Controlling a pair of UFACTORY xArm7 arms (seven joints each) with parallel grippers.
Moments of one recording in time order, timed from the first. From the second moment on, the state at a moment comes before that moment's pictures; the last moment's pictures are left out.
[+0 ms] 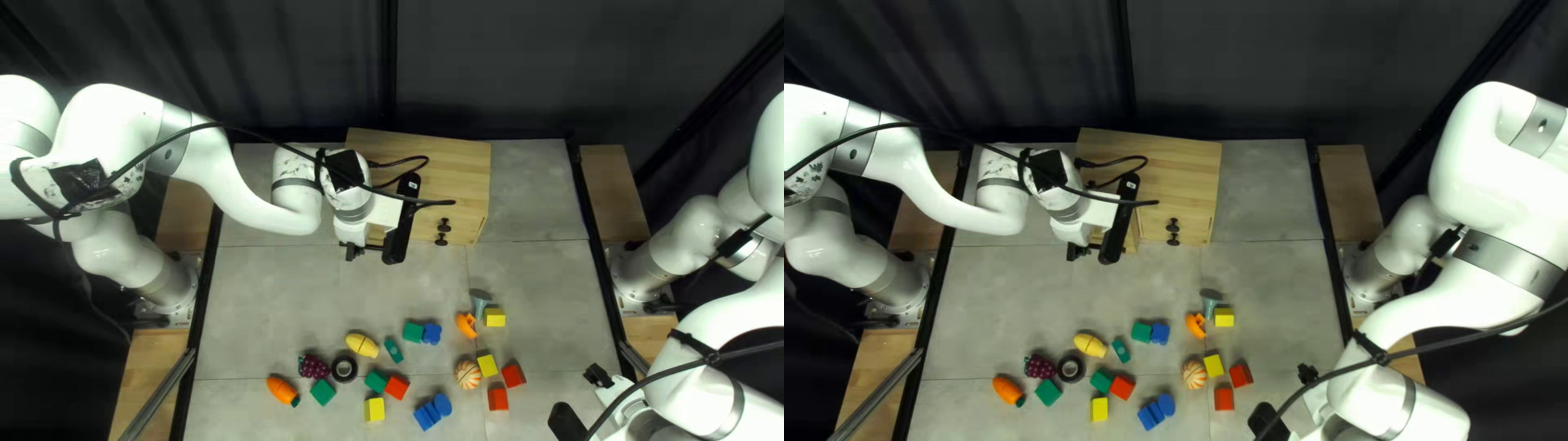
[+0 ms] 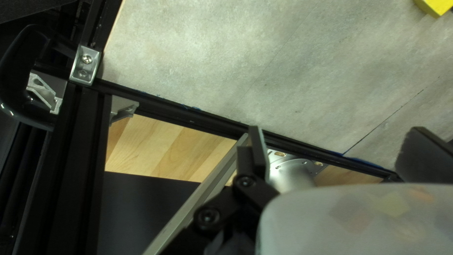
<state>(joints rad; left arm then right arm) 0.43 0.01 -0.33 0.83 0.10 0.78 0.31 0.88 -0.02 0.10 0.98 -0.11 1.41 0.47</state>
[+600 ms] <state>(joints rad) 0.44 0.03 -0.32 0.85 0.04 0.81 0.40 0.88 -0.02 0.10 0.98 -0.11 1.41 0.47</state>
